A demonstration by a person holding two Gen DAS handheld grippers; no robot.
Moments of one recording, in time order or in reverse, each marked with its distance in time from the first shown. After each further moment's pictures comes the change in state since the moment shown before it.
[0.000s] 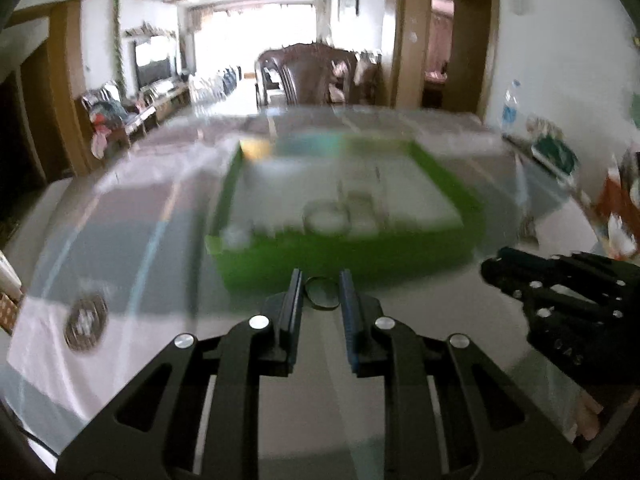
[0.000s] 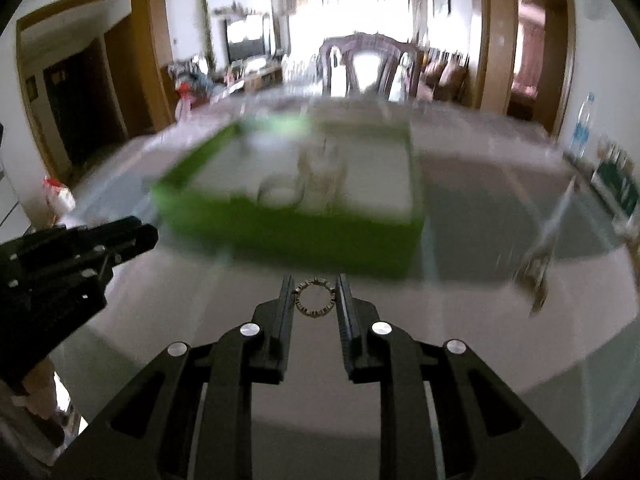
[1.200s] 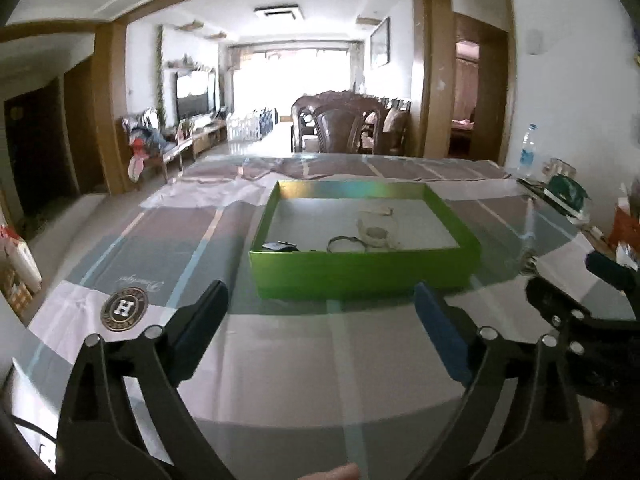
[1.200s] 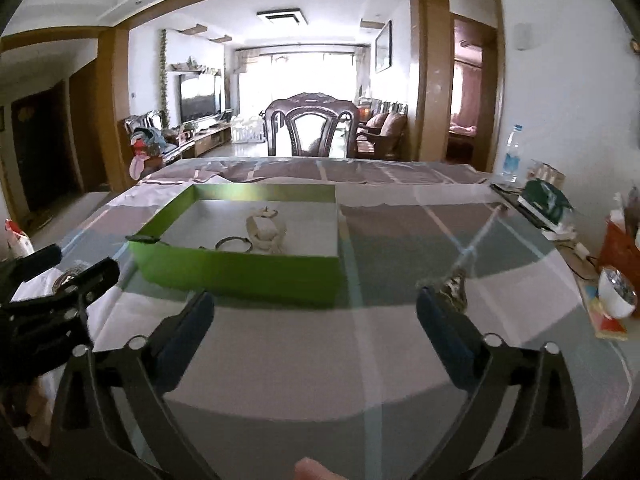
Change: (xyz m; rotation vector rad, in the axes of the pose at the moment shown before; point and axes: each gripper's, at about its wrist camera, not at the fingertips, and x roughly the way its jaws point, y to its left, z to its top) left arm -0.077 -0.018 -0.044 -0.032 -0.177 0.120; right arm -0.076 -0.003 -0.052 0.071 -0.179 -0.169
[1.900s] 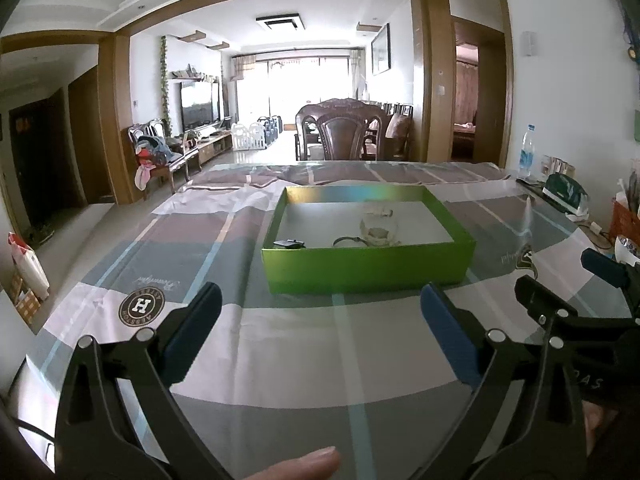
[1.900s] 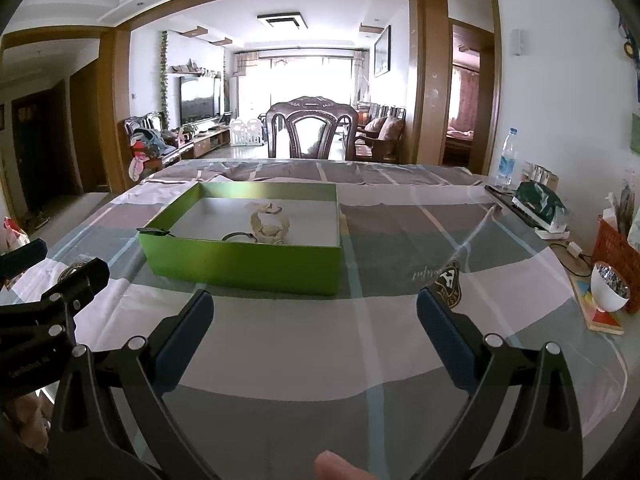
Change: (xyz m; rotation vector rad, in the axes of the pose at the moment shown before) left arm -0.020 -0.002 -0.004 -0.009 -0.014 0.021; right arm -0.010 0.009 -0.008 -0.004 -0.011 -0.017
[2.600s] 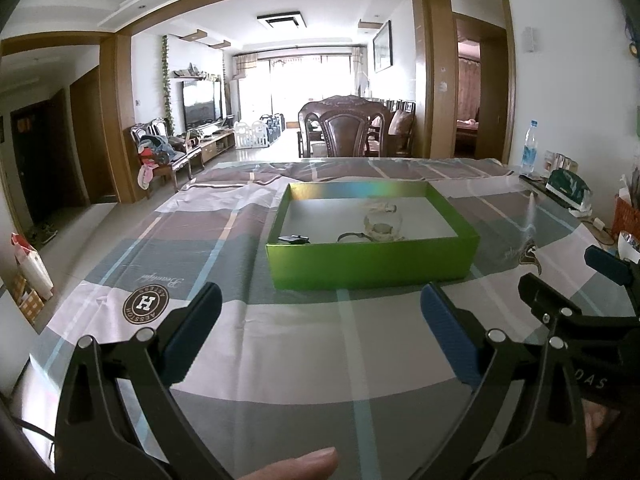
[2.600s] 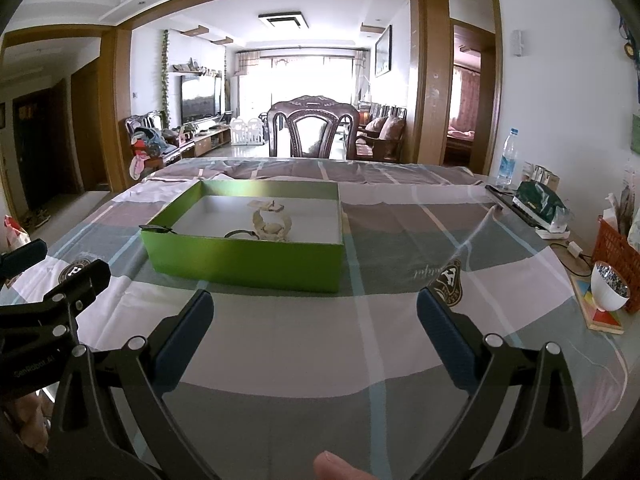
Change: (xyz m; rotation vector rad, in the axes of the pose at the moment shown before) left arm 0.000 0.003 -0.003 0.004 0.006 0.008; right arm 0.000 0.001 -0.001 -0.002 0.002 -0.002
